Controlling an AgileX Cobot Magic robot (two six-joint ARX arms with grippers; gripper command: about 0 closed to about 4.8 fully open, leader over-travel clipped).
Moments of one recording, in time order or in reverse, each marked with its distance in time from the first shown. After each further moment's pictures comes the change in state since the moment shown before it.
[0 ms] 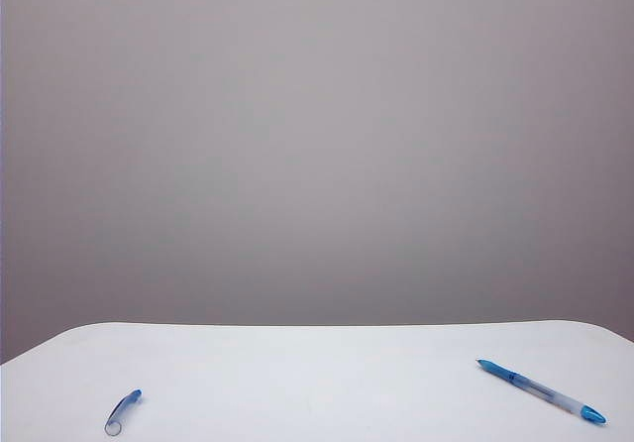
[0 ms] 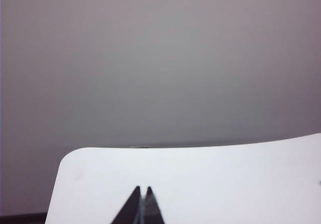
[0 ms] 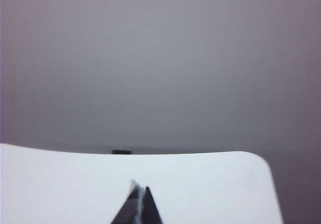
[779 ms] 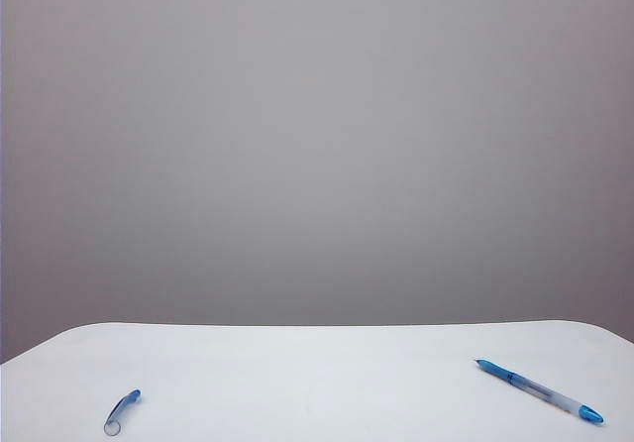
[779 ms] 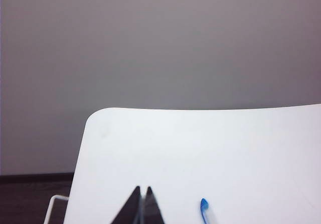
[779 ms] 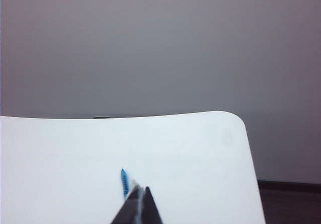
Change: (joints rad) left arm 0.000 0.000 -0.045 -0.086 -0.087 0.021; right arm -0.108 -0.001 0.000 -0.143 -0.048 -0.024
